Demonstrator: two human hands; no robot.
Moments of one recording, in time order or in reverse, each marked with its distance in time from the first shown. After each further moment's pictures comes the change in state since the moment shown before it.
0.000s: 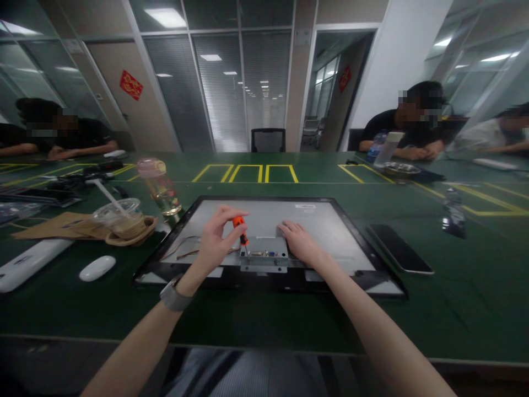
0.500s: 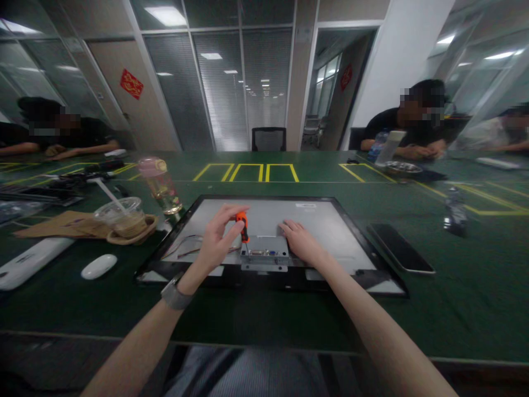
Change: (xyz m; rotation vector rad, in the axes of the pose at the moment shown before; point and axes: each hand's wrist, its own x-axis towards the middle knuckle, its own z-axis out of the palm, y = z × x) left_hand 0.000 0.001 0.000 -0.026 -0.034 -0.020; right_hand 0.001 0.000 -0.001 -0.005 -0.009 -0.005
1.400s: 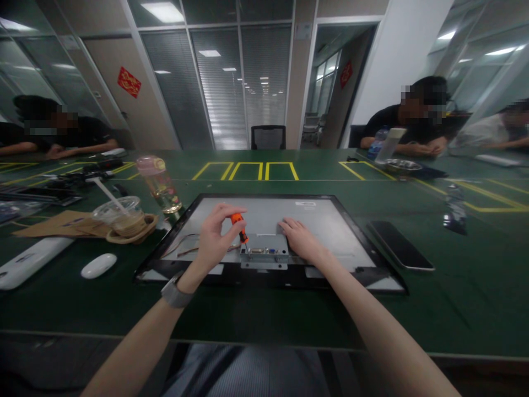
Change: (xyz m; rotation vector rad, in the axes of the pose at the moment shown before) left_hand 0.001 0.001 0.000 0.085 0.078 0.071; right_hand -0.001 -0.002 -0.002 0.023 -0.005 0.011
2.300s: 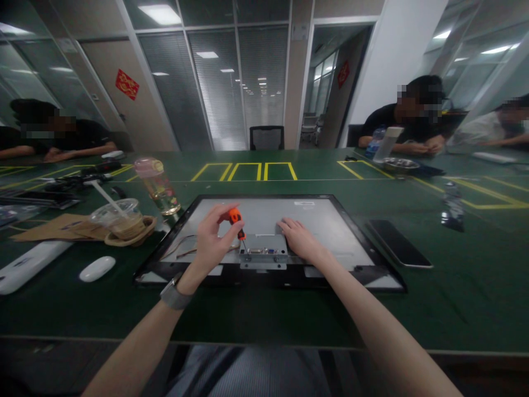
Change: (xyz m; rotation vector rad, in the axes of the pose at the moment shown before) left_hand -0.001 -0.001 0.002 0.068 0.045 0.051; right_hand 0.000 0.000 0.001 -0.025 0.006 -0.020
